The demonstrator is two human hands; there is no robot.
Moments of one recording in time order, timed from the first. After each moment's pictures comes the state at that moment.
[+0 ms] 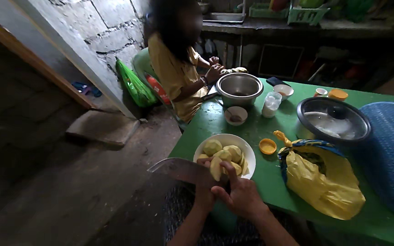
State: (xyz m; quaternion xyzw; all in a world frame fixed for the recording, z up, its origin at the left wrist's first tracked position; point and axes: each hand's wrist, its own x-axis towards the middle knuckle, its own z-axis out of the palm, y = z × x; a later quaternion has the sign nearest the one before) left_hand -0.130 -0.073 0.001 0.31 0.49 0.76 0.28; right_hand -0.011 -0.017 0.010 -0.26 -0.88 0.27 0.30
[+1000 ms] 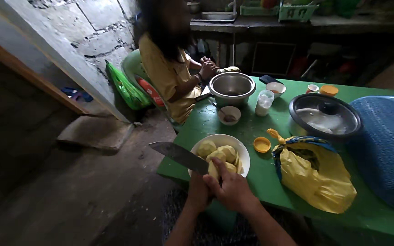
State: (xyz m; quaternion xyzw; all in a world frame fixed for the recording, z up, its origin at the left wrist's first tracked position) left_hand -0.135 -0.080 0.008 0.31 0.66 0.62 0.30; right_hand -0.021 -0.006 0.044 -0.34 -0.85 0.39 0.11
